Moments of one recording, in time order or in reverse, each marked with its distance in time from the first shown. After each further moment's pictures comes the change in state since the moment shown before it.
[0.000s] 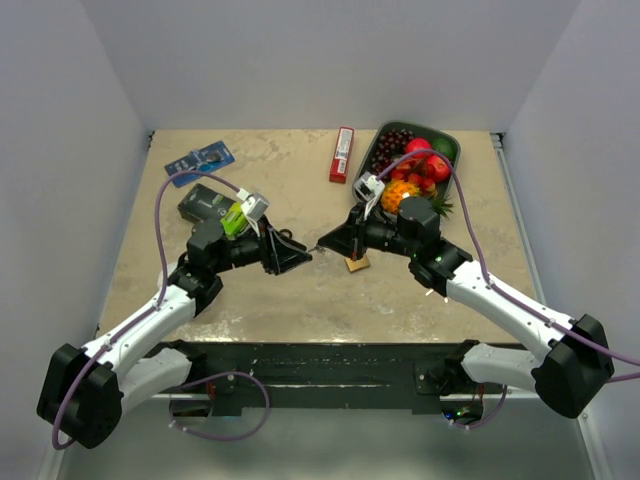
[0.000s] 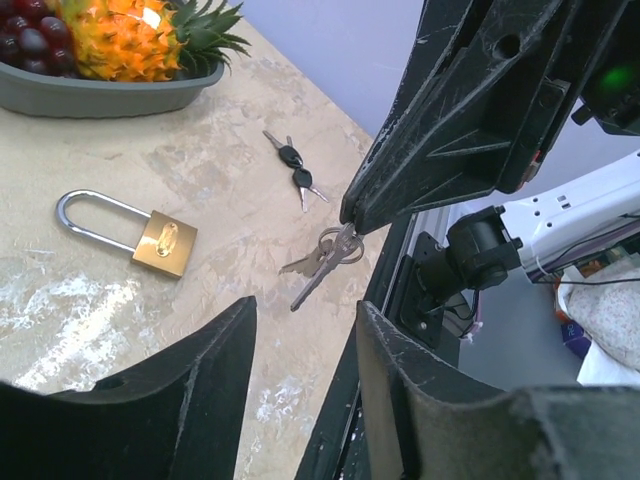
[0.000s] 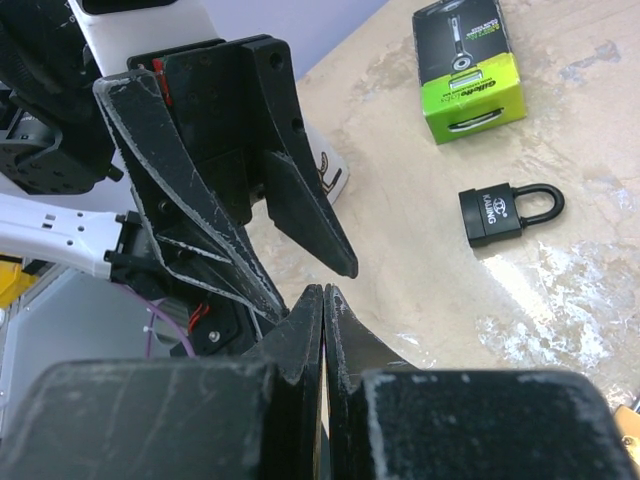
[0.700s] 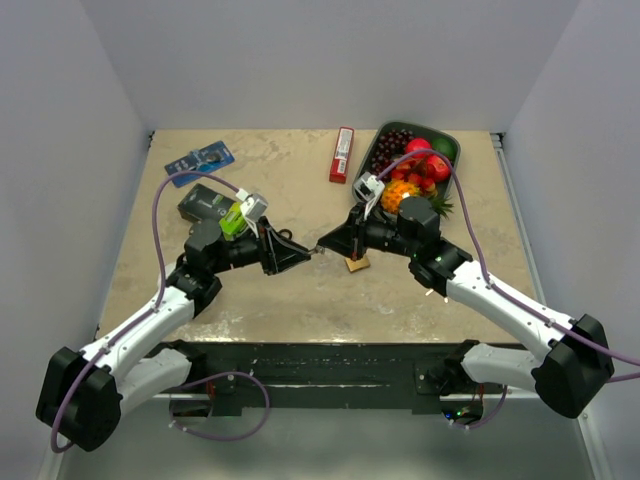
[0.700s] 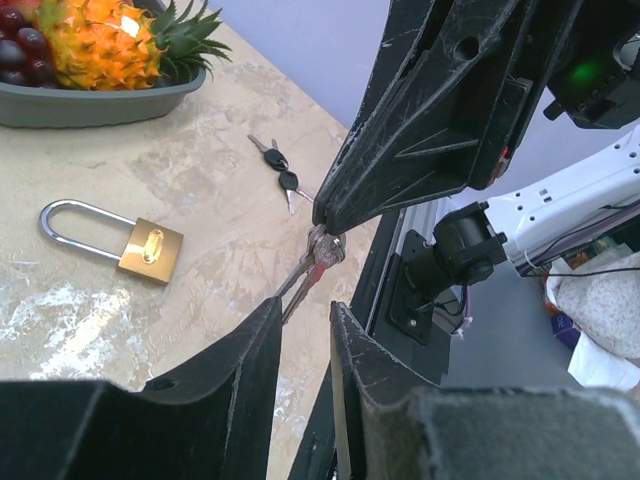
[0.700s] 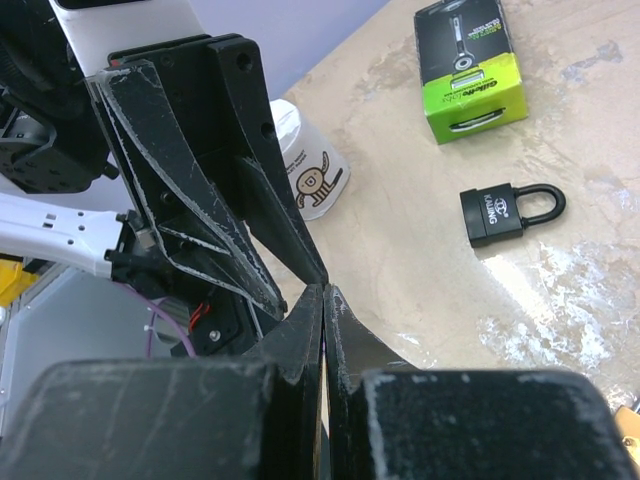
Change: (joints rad) left arm 0.000 -0.018 0.000 0.013 0.029 -0.009; right arm 0.000 0.000 0.000 0.001 -0.004 0.000
